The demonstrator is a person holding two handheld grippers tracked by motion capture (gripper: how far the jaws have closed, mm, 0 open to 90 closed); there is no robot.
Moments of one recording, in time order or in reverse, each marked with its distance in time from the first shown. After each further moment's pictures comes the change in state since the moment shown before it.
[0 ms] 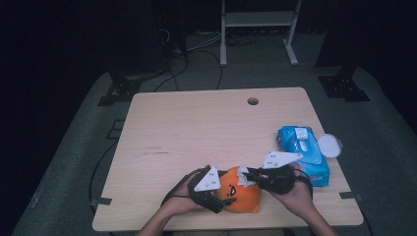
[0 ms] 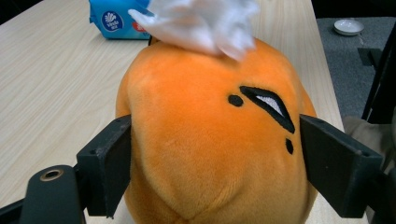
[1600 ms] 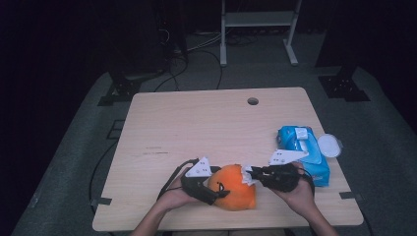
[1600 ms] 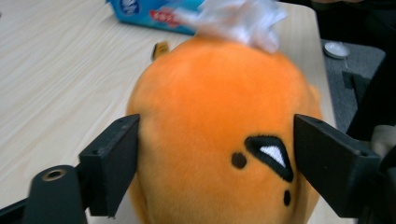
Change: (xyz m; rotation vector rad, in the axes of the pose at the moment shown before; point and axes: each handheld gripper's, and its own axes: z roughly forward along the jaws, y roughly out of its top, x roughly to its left) left arm 0.020 -0.002 -0.012 0.008 -0.033 -0.134; right arm -0.009 -0.009 0.003 -0.028 0.031 0.061
